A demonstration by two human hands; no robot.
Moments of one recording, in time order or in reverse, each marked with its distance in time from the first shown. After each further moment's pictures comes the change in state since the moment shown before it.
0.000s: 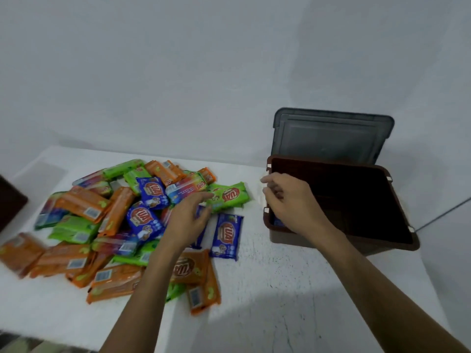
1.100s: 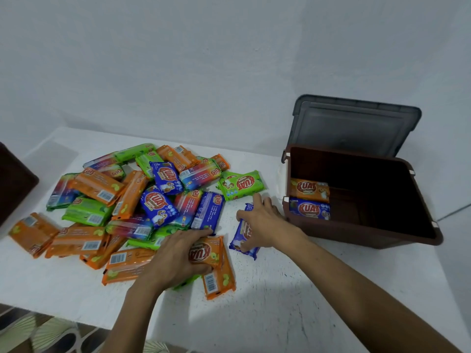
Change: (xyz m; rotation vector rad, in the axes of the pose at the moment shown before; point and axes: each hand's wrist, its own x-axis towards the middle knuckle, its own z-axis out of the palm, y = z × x) left_hand -0.084 -0.048 -0.021 0.260 -0.462 -0.186; right_hand -0.003 -0.011 0.104 -0.585 -0.740 -0.015
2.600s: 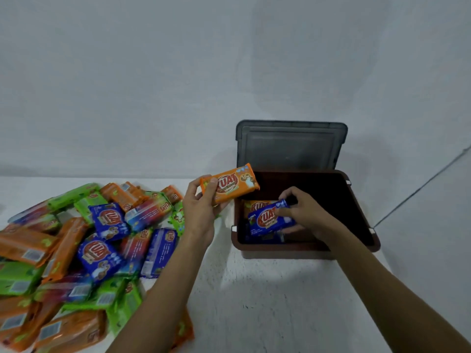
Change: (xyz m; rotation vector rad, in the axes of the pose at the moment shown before) left_hand 0.125 0.188 -0.038 -1.597 0.421 -0.035; right_hand -0.067 0.157 -0.044 1.301 0.339 0.492
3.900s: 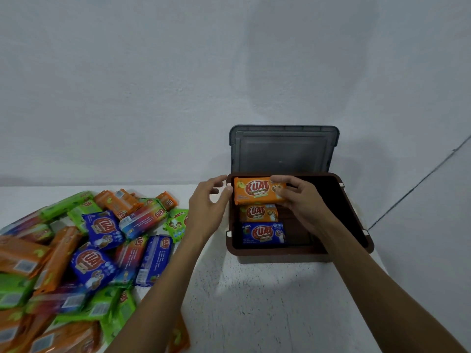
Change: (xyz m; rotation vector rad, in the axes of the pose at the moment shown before) left_hand 0.021 -0.016 0.001 0.870 -0.142 0.460; right_hand 0.004 -0.010 -0.011 0.430 0.018 -0.269
